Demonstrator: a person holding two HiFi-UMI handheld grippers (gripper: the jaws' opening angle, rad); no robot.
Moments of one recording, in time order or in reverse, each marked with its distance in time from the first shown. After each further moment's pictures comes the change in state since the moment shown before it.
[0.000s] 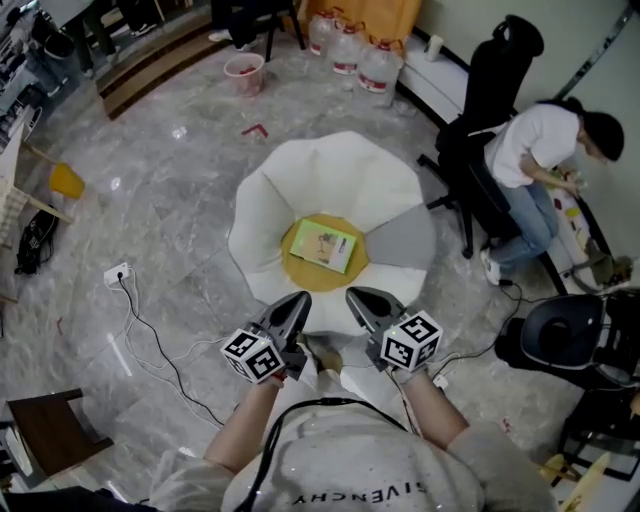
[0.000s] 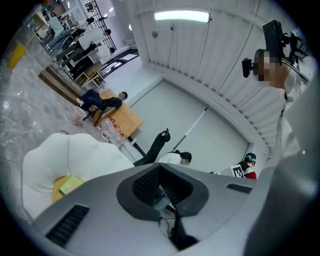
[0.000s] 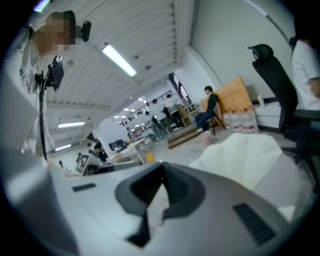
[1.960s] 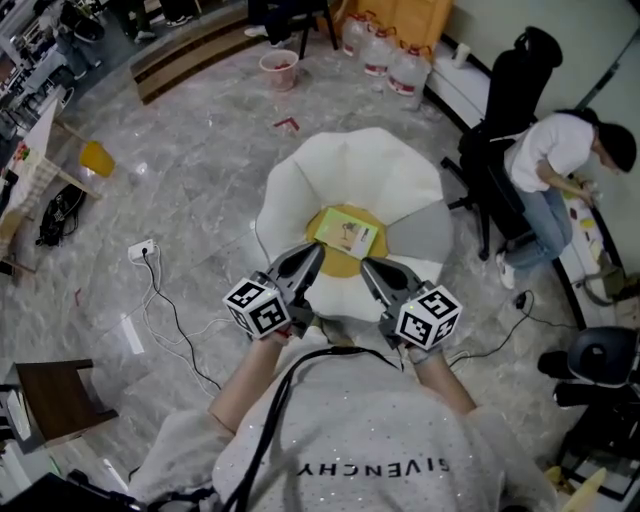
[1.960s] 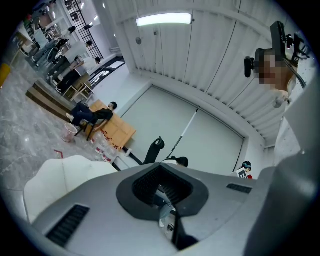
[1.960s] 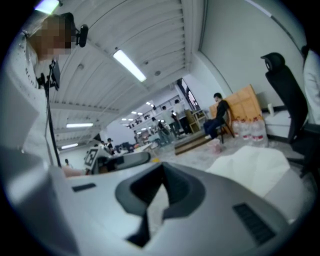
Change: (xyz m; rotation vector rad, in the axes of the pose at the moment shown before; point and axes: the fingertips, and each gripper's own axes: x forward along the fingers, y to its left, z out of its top) left arm -0.005 -0.047 0.084 0.138 -0.053 -0.044; right arm -0.011 0.058 0.058 -0.059 -0.063 0.081
